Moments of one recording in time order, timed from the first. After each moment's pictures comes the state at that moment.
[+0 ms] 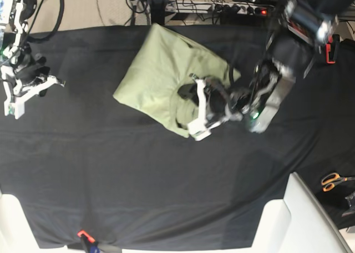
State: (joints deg) left arm -18.9 -20.2 38.8 58.3 -40.3 -39.1 45.0; right arm -18.6 9.4 18.3 102.1 19.2 2.7 -51.8
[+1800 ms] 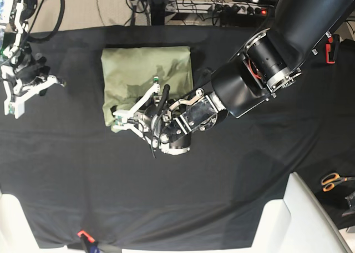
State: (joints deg) left arm -33.5 -2.3 63.2 46.6 -6.4 -40.8 31.6; right arm -18.5 9.2 18.6 102.0 19.2 2.4 -52.0
